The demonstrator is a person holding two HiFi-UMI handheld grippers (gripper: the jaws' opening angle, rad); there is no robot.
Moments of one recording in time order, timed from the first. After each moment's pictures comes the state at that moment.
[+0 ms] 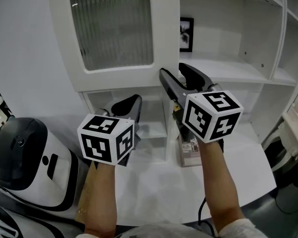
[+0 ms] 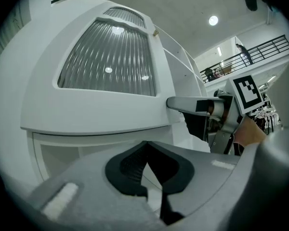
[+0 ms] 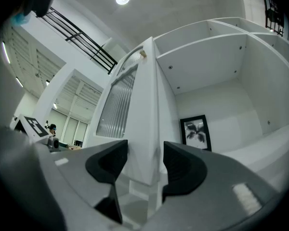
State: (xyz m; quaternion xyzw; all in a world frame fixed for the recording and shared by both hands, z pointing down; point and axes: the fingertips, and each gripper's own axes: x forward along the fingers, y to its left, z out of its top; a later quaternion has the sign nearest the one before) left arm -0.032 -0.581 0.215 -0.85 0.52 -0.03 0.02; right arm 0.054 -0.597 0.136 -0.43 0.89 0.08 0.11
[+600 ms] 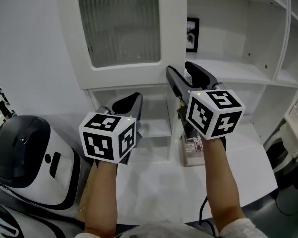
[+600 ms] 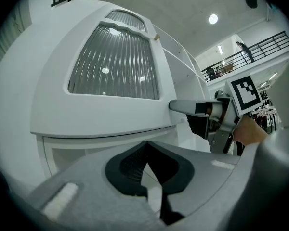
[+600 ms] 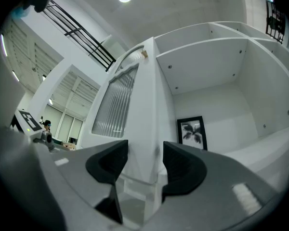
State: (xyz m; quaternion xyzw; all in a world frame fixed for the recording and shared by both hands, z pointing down) left arm -0.048 -0.579 0.212 -0.84 0.53 -0.03 0.03; right arm 0.055 -0.604 0.136 -0.46 0.88 0.09 0.10
